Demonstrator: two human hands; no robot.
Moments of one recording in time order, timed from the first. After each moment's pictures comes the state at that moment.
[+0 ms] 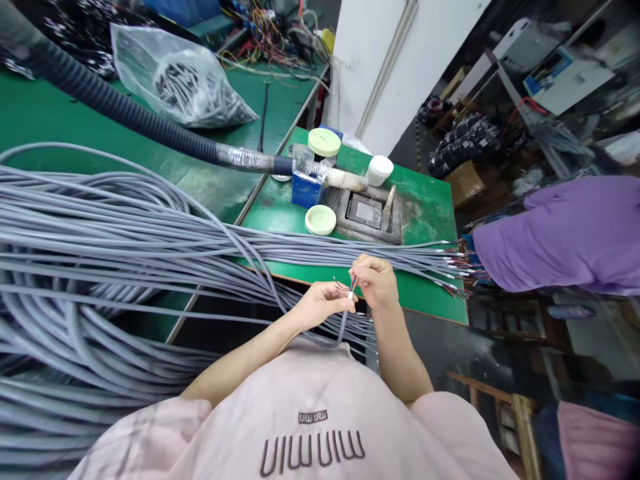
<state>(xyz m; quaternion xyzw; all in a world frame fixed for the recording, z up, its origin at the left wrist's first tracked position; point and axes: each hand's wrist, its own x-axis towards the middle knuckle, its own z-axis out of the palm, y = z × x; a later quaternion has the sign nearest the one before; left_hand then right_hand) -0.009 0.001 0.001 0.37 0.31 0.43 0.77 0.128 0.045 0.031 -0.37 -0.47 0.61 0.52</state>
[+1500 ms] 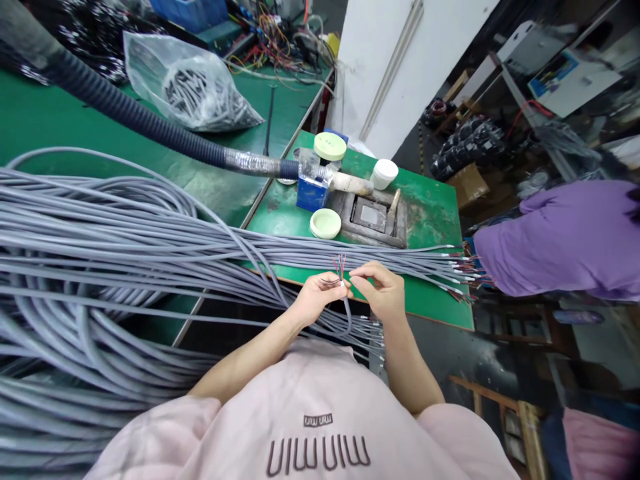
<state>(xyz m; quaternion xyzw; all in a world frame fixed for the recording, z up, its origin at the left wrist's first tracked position) -0.015 0.014 -0.013 0.28 0.30 0.52 0.75 0.127 0.028 0.045 -0.44 -0.70 0.33 0.45</state>
